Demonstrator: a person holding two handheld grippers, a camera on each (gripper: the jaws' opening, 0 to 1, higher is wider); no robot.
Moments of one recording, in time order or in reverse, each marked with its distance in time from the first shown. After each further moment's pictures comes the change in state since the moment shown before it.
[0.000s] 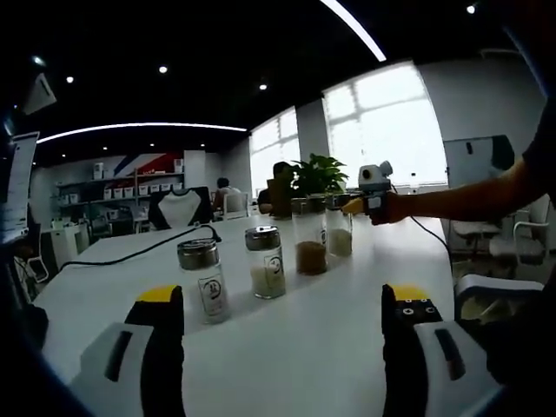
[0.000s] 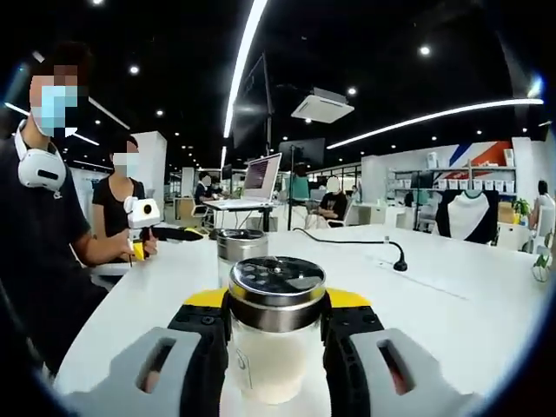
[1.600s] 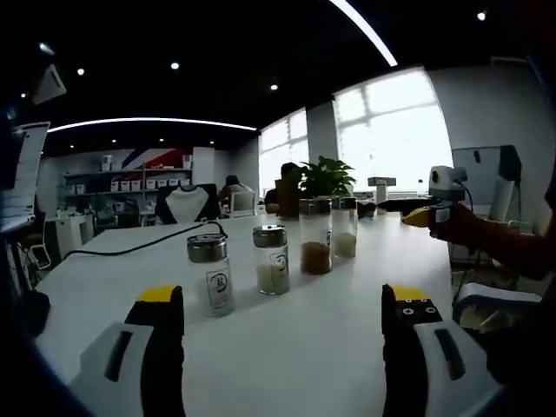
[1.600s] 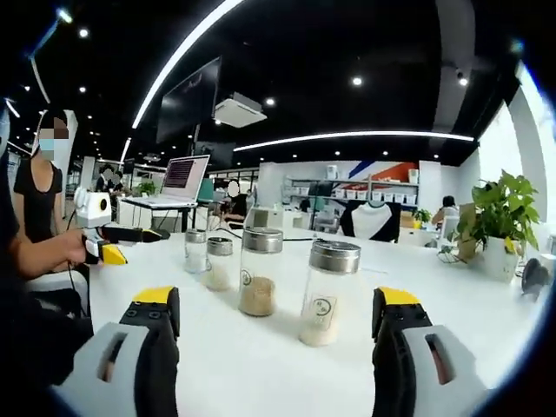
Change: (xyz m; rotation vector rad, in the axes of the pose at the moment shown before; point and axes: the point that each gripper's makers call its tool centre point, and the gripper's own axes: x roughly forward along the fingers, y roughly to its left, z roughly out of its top) left arm -0.010 0.004 -0.001 -0.046 -0.002 0.036; right arm -0.045 0.084 -0.005 -0.070 0.061 -0.560
